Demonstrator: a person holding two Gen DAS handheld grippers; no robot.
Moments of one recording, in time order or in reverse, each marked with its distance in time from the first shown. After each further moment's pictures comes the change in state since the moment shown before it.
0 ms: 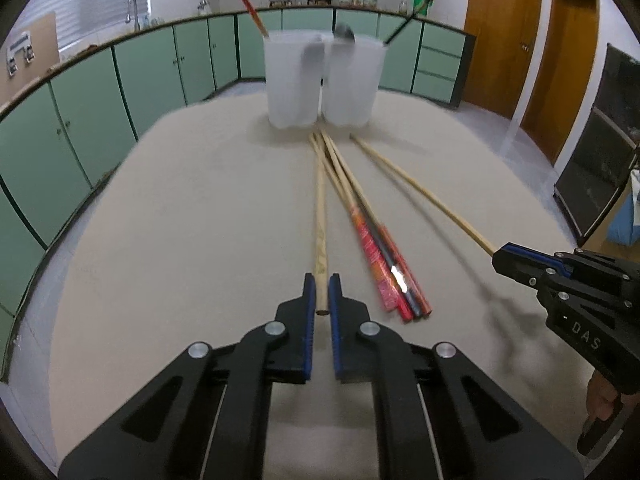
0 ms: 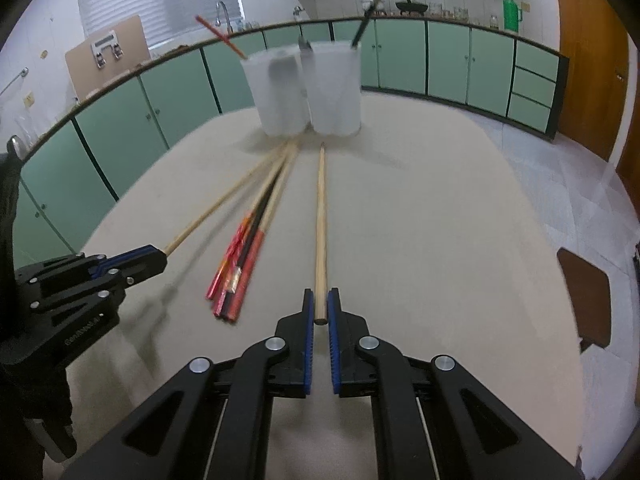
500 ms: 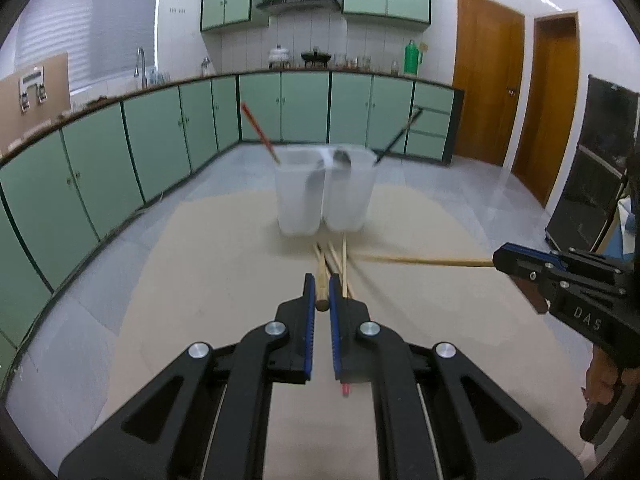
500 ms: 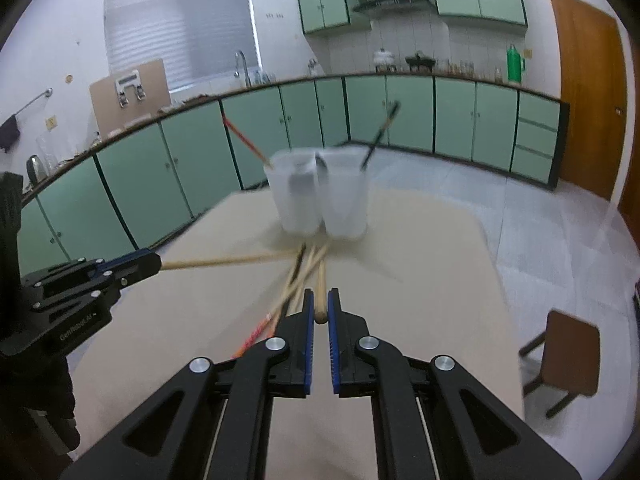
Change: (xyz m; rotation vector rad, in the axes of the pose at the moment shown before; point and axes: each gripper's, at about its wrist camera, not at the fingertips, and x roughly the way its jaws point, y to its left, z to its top) left arm -0.074 0.004 0.064 0.018 -0.226 -0.007; right arm -0.066 0.006 0.064 -0.048 -0.192 0.029
